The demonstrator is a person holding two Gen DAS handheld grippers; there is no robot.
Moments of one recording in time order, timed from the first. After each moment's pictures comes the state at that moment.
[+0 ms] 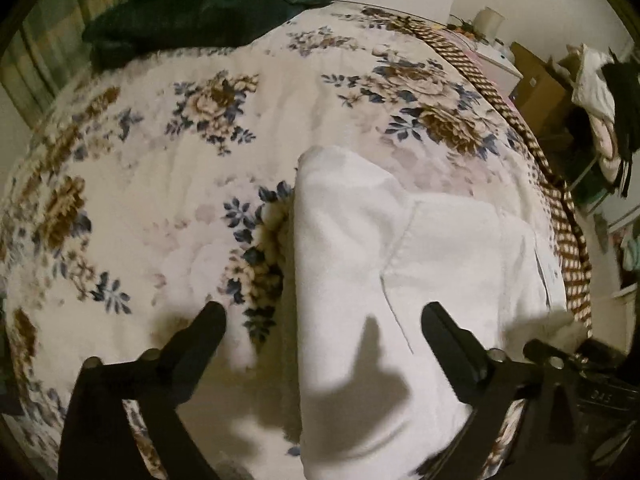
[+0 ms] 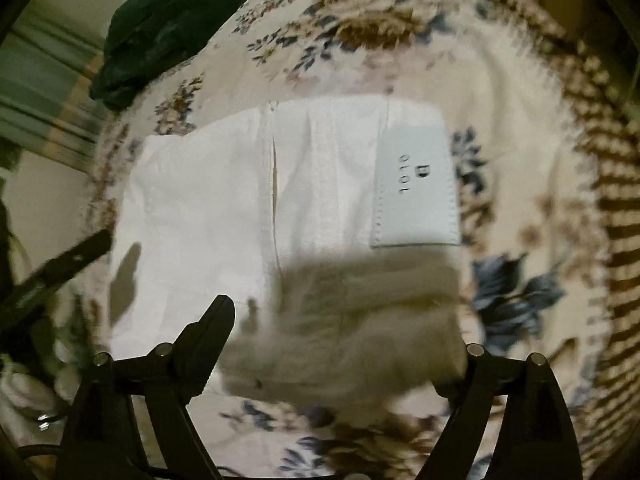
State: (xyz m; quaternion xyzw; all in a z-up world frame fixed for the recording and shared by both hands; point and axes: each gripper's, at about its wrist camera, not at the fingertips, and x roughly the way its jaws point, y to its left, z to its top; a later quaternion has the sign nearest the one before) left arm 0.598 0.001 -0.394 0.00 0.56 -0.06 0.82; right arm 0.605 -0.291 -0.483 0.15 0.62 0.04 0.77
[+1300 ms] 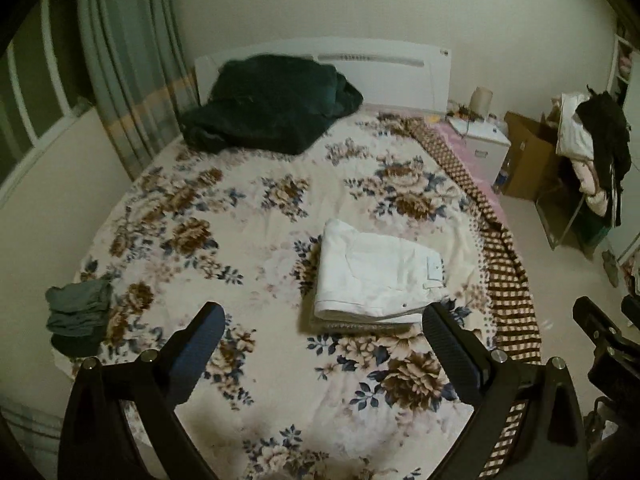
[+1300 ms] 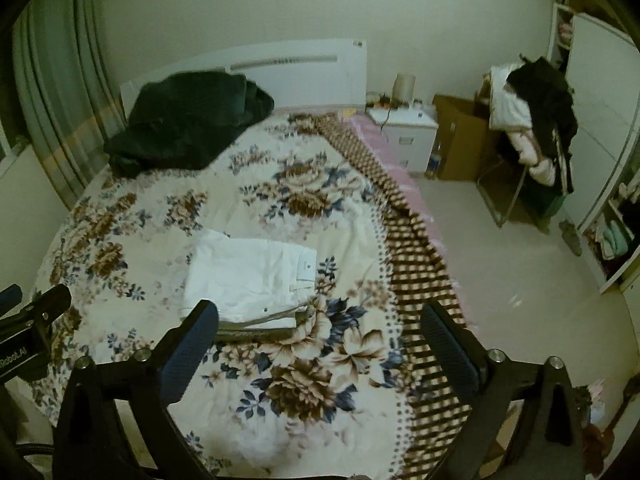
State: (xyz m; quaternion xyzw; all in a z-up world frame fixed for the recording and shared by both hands) left arm 0.326 -0.040 -0.093 0.02 0.43 0.02 0.90; right arm 0.319 -0.297 -0.082 0.04 0.42 -0.07 0.91
